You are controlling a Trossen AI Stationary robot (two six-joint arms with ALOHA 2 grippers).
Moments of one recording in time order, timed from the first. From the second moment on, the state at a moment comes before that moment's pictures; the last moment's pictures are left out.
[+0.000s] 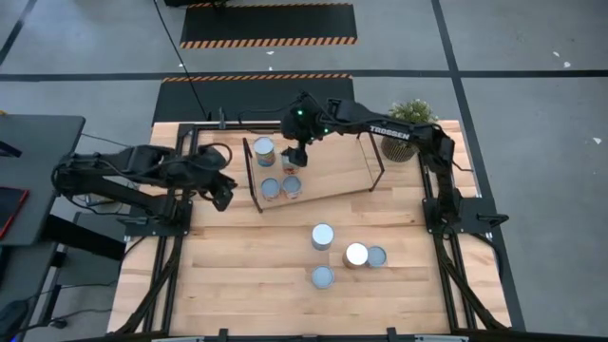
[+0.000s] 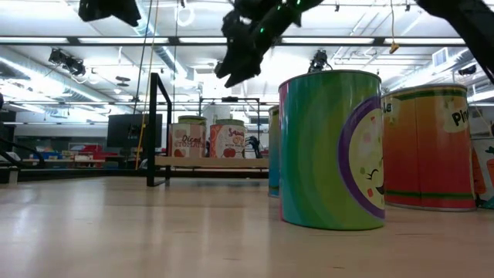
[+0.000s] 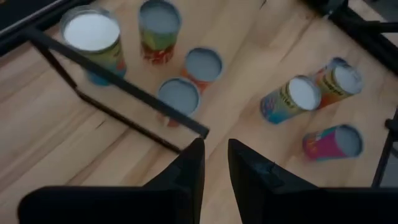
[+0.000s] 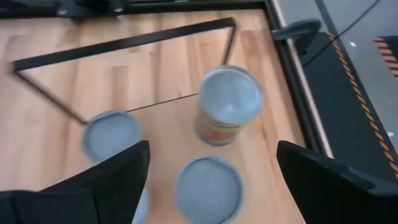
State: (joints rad) left arm -0.09 1.00 1.22 -1.08 -0.30 -0.75; right arm -0.34 2.01 1.98 -0.76 -0.13 -0.20
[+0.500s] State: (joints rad) left arm -0.10 0.99 1.20 -1.16 -0.30 -0.76; right arm -0.10 1.96 1.88 -0.94 0.00 -0.22
